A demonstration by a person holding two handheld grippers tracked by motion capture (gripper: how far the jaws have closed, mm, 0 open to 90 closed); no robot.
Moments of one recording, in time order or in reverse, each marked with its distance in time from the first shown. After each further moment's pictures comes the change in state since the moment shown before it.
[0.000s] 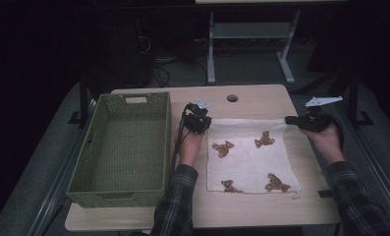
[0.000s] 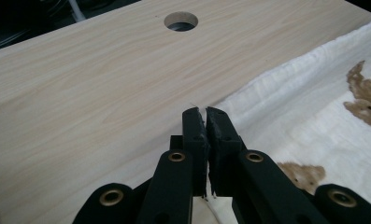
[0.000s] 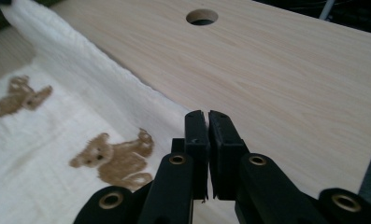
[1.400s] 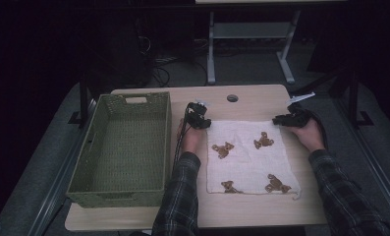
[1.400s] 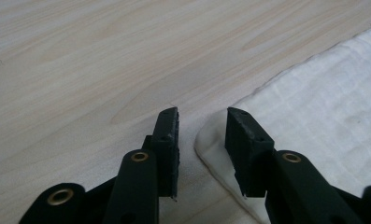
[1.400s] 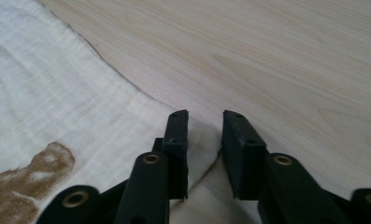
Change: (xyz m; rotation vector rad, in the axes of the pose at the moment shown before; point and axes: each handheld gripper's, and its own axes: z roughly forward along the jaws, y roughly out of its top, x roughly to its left) left arm 0.037 -0.009 0.085 0.128 0.016 -0.031; right arm -0.028 0.004 0.078 0.176 -0.055 0.020
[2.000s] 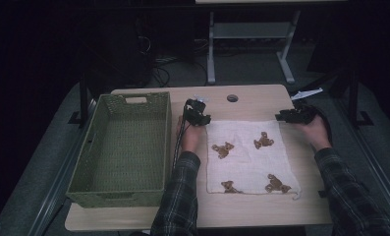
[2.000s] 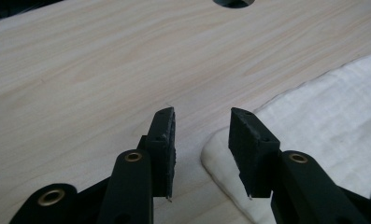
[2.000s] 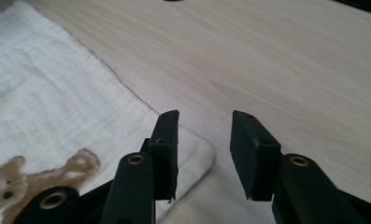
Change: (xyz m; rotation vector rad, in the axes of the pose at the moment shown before) left arm 0.001 0.007 -0.017 -0.050 0.035 -0.024; right arm 0.002 0.010 -0.026 -0.055 -0.001 -0.036
